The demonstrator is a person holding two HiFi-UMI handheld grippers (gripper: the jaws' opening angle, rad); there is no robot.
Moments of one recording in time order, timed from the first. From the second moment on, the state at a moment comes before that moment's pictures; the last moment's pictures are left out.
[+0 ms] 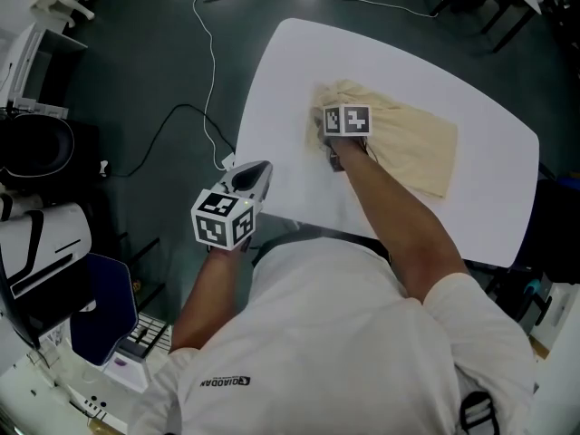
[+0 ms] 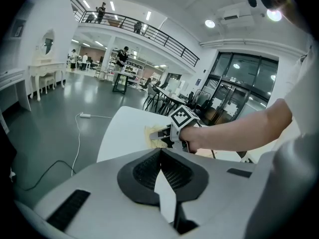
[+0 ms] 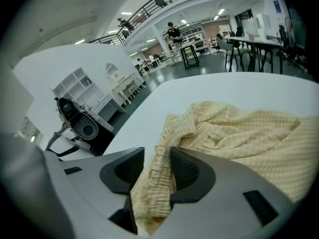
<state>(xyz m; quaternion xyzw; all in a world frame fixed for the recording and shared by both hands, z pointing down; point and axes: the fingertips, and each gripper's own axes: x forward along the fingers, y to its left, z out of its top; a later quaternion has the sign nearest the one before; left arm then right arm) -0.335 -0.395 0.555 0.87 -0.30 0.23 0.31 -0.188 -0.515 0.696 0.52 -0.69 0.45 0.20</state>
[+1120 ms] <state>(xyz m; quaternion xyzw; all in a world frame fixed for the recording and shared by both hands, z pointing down) -0.245 -0.361 0.521 0.92 -0.20 0.23 0.24 -0.086 -0.325 0.541 0.57 -0.74 0.35 0.06</state>
